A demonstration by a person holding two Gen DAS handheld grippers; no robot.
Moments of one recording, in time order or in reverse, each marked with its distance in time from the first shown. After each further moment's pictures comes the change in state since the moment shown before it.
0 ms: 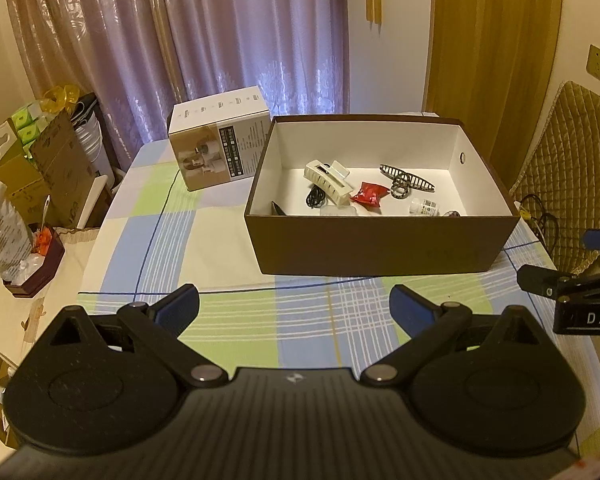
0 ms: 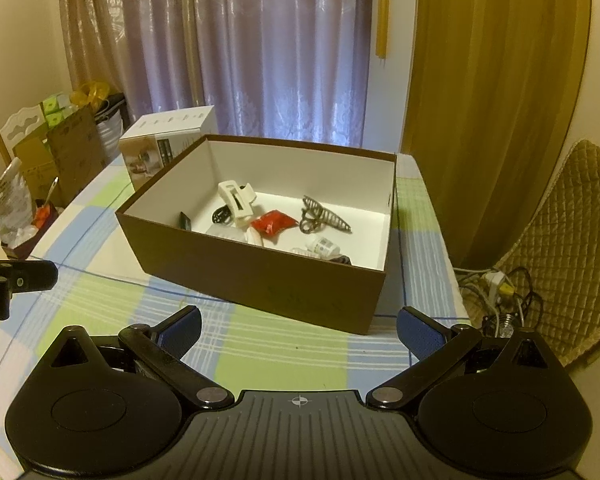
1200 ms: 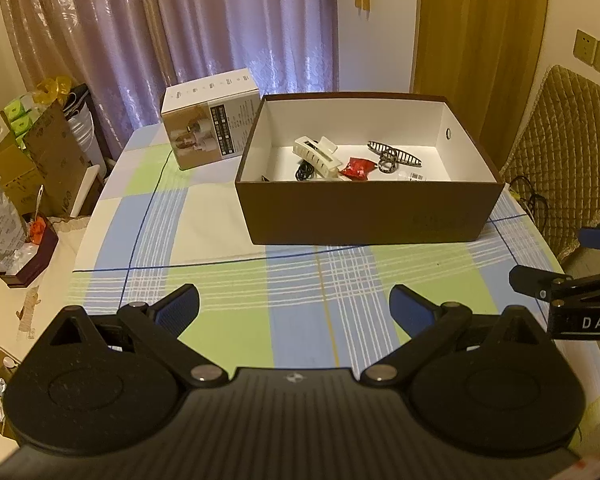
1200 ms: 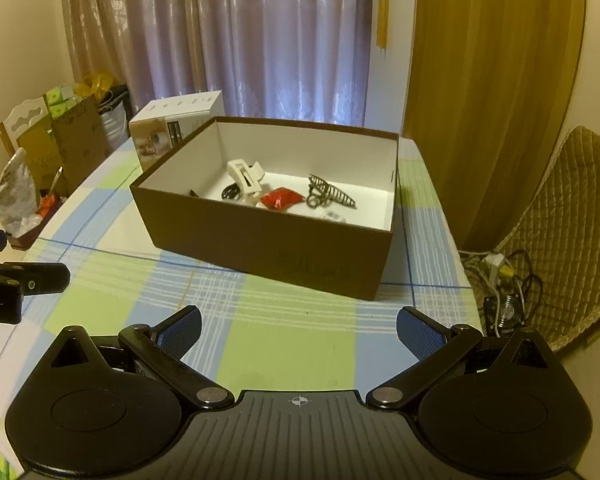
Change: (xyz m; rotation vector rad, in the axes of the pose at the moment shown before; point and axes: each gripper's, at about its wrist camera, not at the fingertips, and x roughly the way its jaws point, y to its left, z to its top) left arm -0.010 -0.004 -0.029 0.010 0.034 -0.026; right arm -0.017 0.015 -0.028 0.006 0.029 -0.003
